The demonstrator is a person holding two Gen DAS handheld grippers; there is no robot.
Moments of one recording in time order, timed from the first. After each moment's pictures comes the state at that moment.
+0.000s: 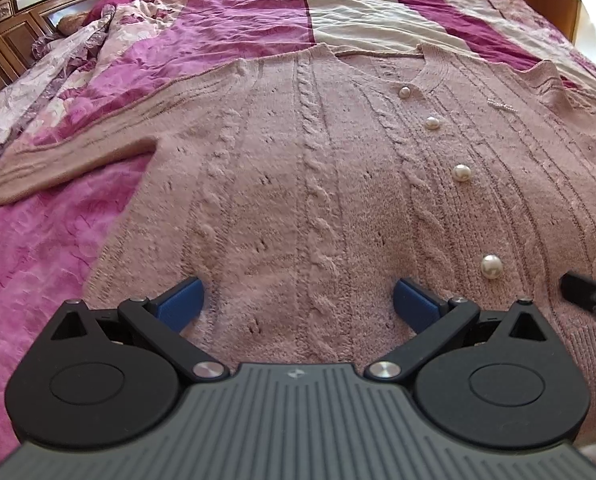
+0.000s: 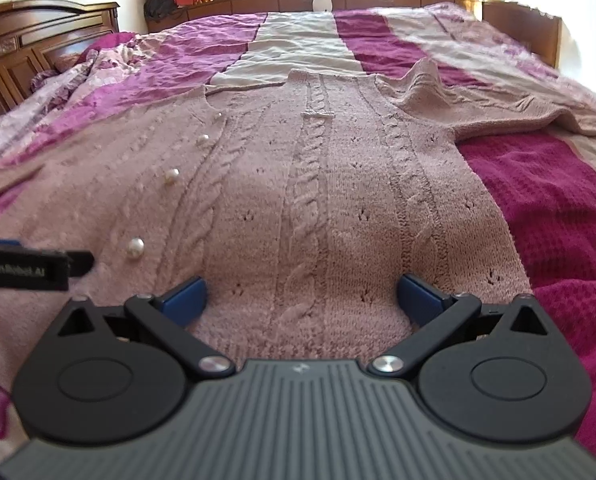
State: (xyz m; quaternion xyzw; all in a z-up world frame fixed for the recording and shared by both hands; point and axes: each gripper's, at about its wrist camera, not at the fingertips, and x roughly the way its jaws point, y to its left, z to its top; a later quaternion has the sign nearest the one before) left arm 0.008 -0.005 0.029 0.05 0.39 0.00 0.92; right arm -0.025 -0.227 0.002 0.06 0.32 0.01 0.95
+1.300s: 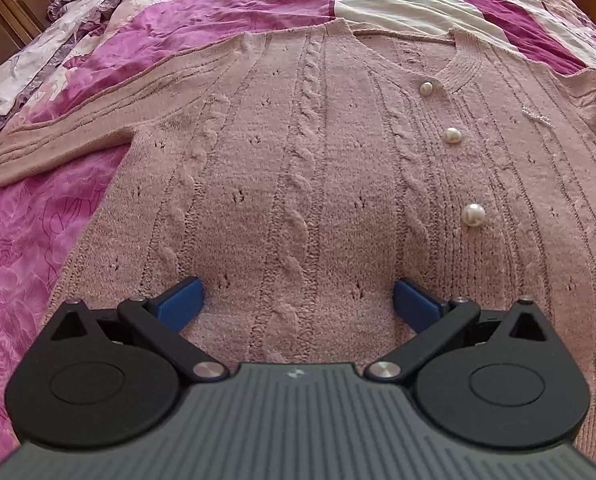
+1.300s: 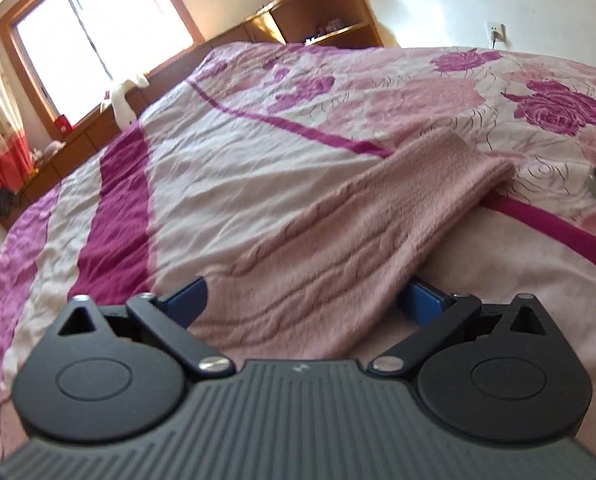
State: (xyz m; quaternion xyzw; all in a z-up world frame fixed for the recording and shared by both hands) left arm 0.062 -0.030 0.025 0.02 0.45 0.04 0.89; right arm 0.140 -0.587 0.008 0.28 0.21 -0.20 0.91
